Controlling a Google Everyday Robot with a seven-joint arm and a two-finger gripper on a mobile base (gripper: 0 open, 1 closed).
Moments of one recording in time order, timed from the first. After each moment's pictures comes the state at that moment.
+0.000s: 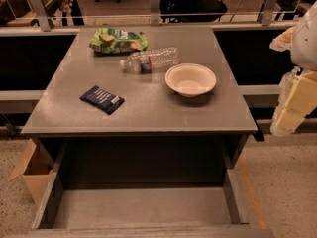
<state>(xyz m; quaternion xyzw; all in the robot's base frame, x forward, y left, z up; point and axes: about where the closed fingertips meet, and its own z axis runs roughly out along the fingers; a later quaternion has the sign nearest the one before) 0.438 -0.214 0.987 -0.60 0.78 -0.05 0.18</state>
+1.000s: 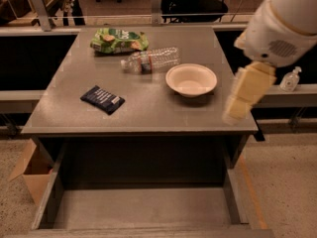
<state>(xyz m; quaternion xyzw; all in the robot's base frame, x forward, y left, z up) 0.462 -0.153 0.982 -0.59 0.79 -0.01 0.19</state>
